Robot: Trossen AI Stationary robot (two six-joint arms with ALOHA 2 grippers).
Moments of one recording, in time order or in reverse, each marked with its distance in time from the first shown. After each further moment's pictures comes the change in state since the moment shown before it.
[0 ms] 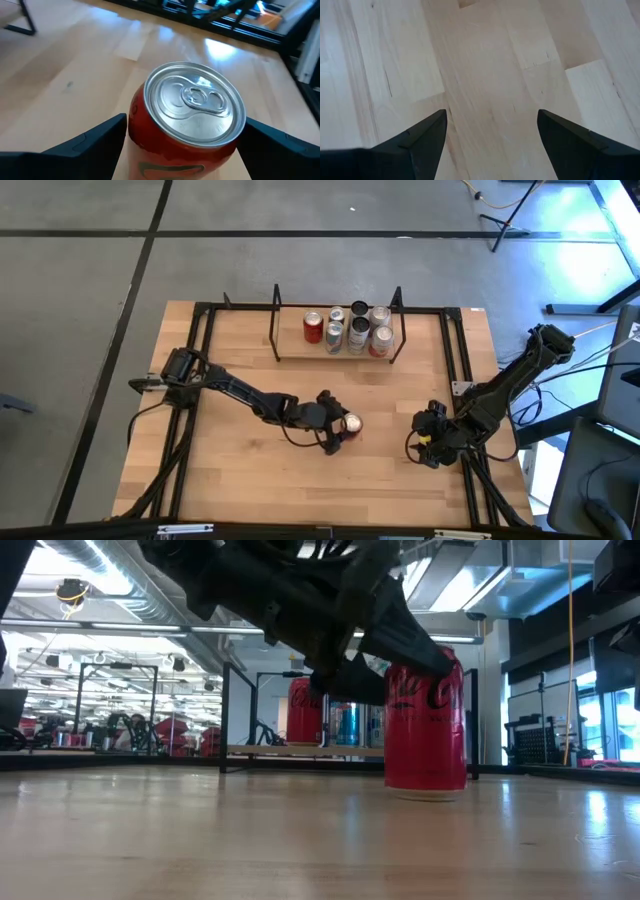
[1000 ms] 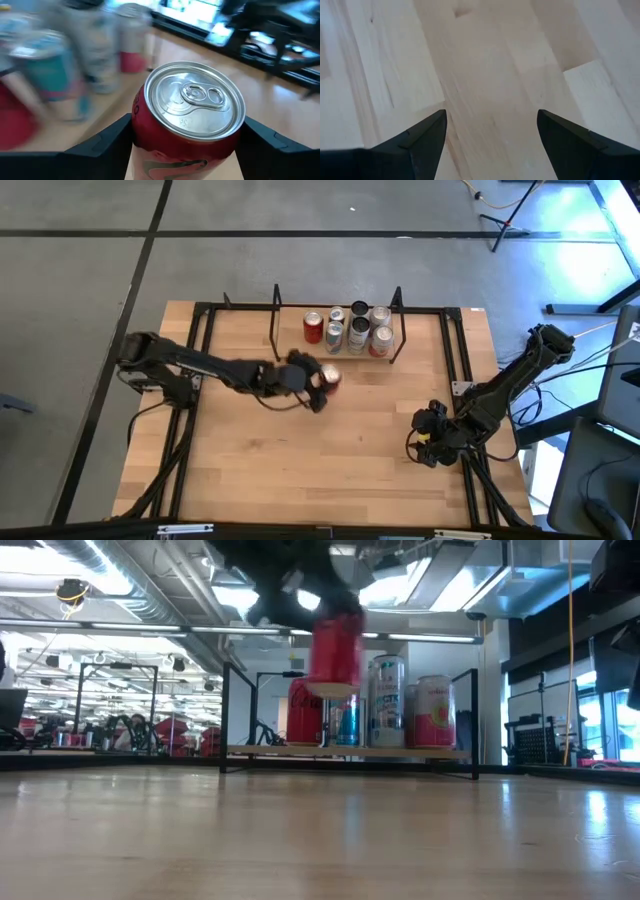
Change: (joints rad) left arm 0.101 -0.374 -0.001 -0.433 -0.246 -0.046; right arm 0.000 0.000 0.000 0.008 0.021 0.056
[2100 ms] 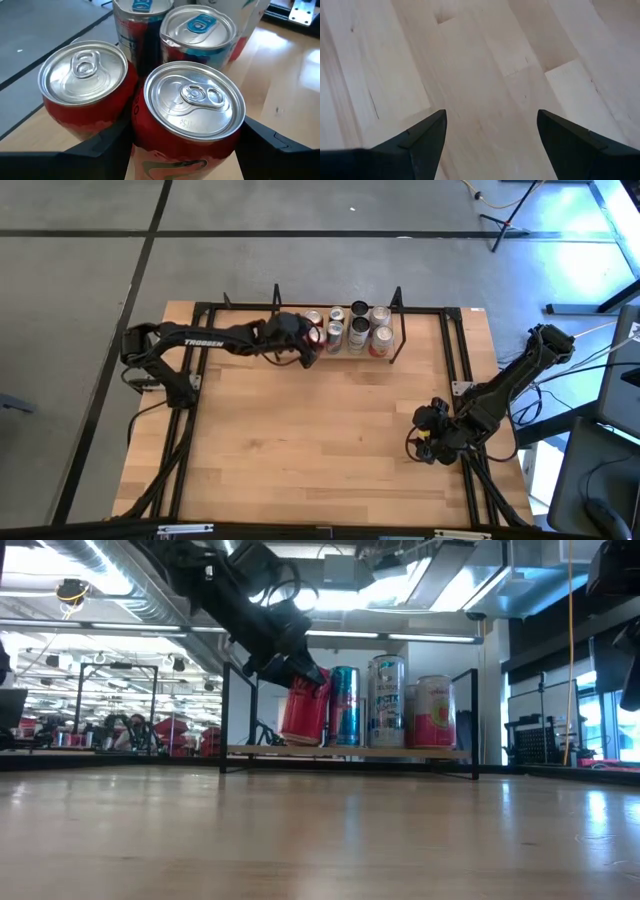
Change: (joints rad) left arm 0.449 -0.024 -0.144 0.075 0.312 0.259; right arm 0.000 0.000 0.000 -0.045 0.047 0.052
